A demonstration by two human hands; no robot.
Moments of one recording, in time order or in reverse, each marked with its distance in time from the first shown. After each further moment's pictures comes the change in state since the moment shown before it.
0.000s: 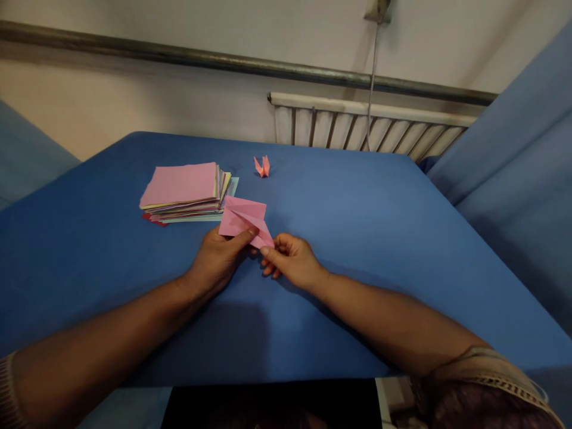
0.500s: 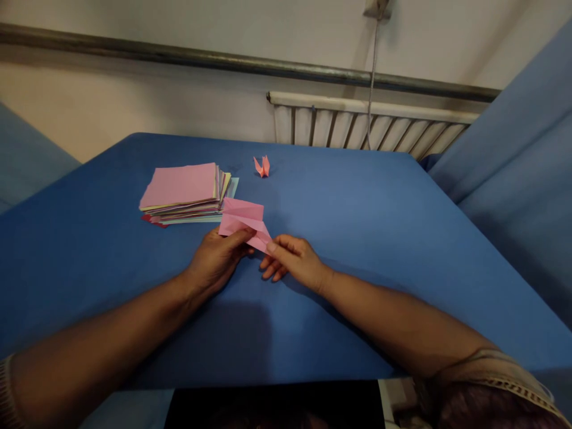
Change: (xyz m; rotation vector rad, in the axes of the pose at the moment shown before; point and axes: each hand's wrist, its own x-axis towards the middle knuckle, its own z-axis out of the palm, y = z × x) left_hand 0.006 -0.008 -0.007 -0.151 -0.076 -0.089; right_hand -0.001 0.000 -0.007 0.060 -0.095 0.050
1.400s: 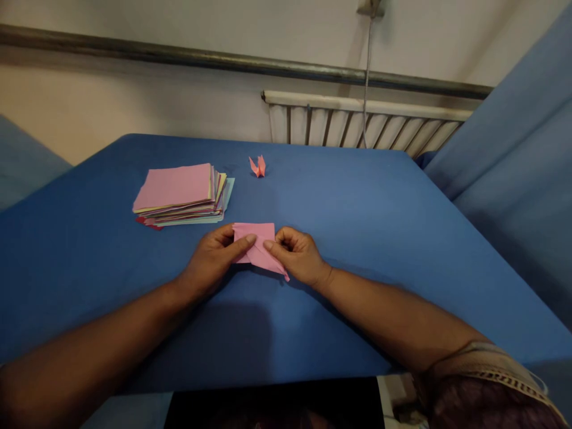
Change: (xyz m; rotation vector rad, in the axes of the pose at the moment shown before) left_hand -0.010 0.012 0.002 0.228 -0.134 0.089; right_hand -0.002 -0.011 -0.001 -0.240 0.215 -0.281
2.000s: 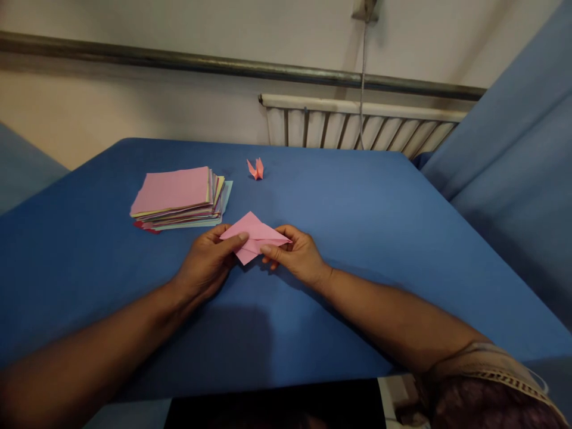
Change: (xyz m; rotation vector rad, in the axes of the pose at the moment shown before) left_hand 0.007 -0.010 -0.005 -0.232 0.133 -0.099; right_hand 0.003 0.000 0.002 0.277 -0.012 0.097
